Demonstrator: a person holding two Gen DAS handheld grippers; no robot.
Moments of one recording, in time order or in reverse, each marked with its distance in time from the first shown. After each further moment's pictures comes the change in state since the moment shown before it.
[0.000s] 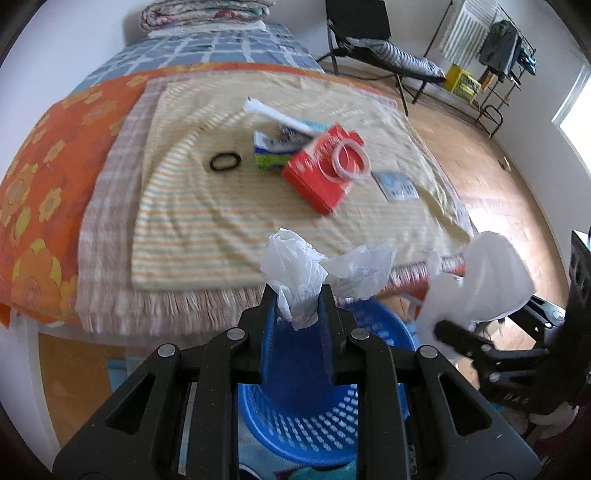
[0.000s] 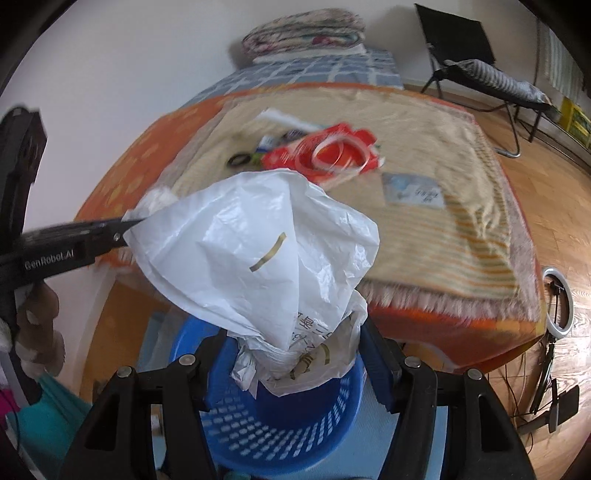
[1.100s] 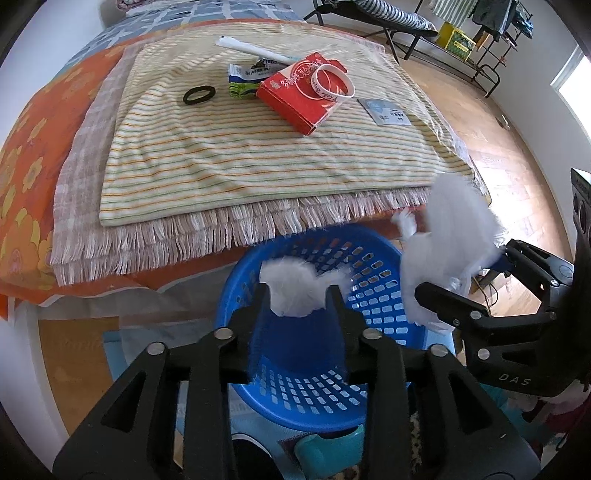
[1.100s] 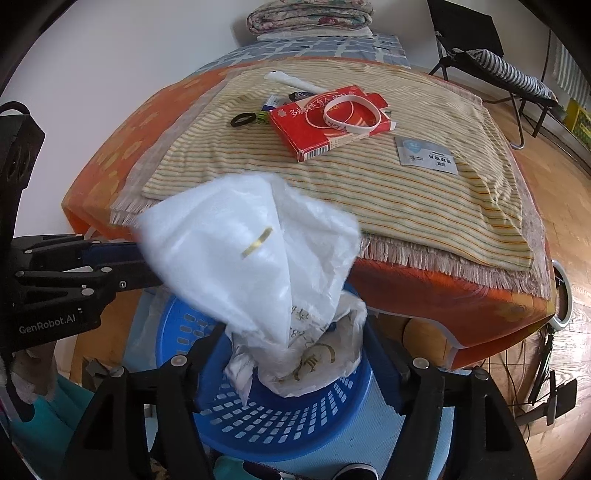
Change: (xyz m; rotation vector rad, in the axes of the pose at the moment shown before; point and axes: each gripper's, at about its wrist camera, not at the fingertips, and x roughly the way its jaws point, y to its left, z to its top) left arm 0.027 -0.016 -0.046 0.057 0.144 0.006; right arm 0.022 0.008 -0.021 -0.022 0.064 -0.031
